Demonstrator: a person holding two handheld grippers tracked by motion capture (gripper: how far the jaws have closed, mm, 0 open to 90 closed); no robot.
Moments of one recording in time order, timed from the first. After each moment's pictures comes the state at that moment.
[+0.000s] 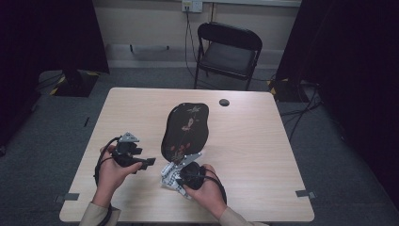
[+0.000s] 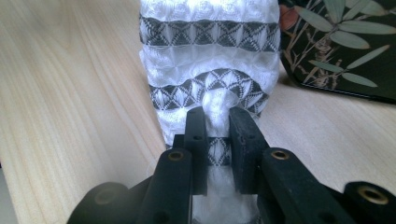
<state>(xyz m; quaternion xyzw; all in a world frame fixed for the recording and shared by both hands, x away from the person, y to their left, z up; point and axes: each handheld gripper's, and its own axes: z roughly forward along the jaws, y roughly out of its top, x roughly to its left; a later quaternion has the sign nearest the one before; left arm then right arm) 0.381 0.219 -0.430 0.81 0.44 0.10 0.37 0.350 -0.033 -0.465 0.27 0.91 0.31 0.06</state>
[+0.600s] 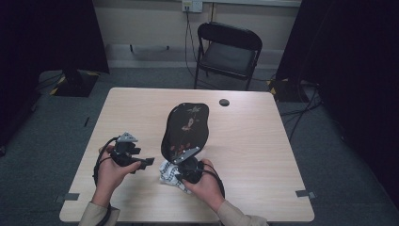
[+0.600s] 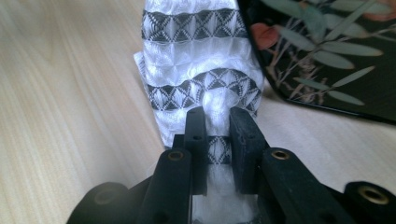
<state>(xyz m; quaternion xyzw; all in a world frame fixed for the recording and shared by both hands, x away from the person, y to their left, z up) 0.383 0.224 -0.433 0.81 0.44 0.10 0.37 0.369 -0.028 -0.464 0.28 0.91 0.30 0.06</state>
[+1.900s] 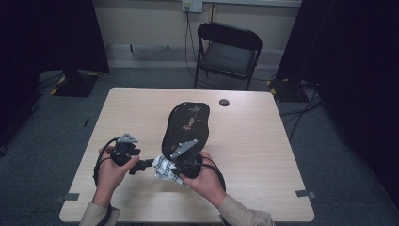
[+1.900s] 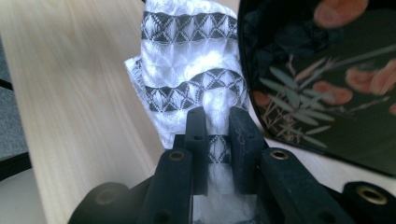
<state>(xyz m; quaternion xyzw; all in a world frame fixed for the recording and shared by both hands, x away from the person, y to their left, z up) 0.382 0.225 -0.435 0.82 0.43 0.09 0.37 0.362 -0.021 -0.414 0.23 0.91 0.32 0.07</state>
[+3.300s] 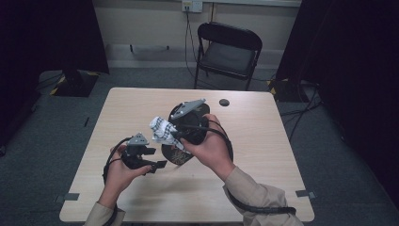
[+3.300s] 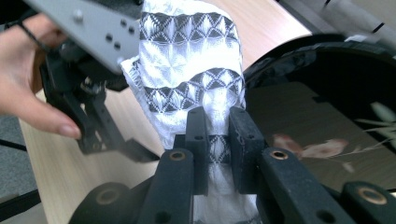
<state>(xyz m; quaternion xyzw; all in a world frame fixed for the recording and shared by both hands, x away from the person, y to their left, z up) 0.378 0.189 -0.427 0.83 0.35 0.07 0.42 0.385 -0.027 -0.283 0.23 0.89 0.36 0.15</state>
